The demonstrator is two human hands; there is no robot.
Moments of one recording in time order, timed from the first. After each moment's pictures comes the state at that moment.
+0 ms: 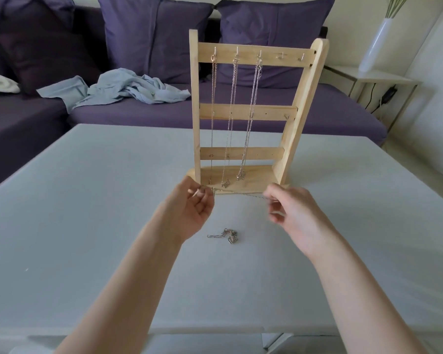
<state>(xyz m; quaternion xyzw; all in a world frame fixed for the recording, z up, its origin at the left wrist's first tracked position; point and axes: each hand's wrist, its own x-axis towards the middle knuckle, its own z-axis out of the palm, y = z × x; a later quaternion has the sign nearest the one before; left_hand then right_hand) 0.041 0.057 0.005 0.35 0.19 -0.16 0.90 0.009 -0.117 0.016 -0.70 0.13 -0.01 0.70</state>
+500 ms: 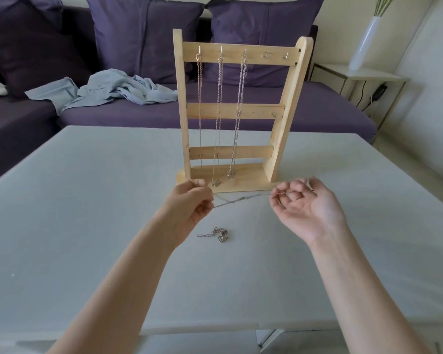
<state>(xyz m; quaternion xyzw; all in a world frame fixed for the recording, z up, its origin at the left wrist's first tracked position) 0.034 0.042 0.005 0.56 0.08 -0.11 0.81 0.004 -0.146 0.025 -0.22 0.18 -0.01 0.96</state>
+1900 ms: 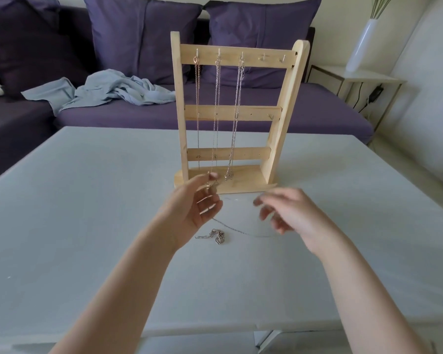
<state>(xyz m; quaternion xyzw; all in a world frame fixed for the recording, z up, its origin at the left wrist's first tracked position) 0.027 0.037 0.017 0.48 0.06 -0.18 0.86 0.001 -0.145 0.021 -0.82 0.09 0.05 0.57</state>
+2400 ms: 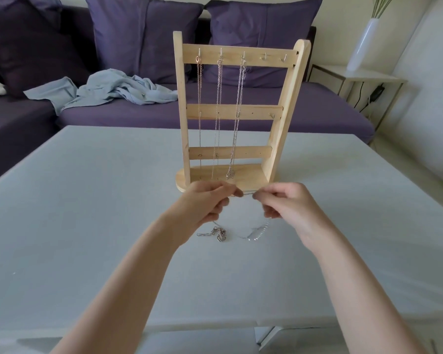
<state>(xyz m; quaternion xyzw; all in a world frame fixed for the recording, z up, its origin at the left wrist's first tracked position) 0.019 0.031 0.026 0.72 -0.06 -0.17 0.67 0.001 -0.138 0.022 -0.80 0.07 -0.01 0.60</state>
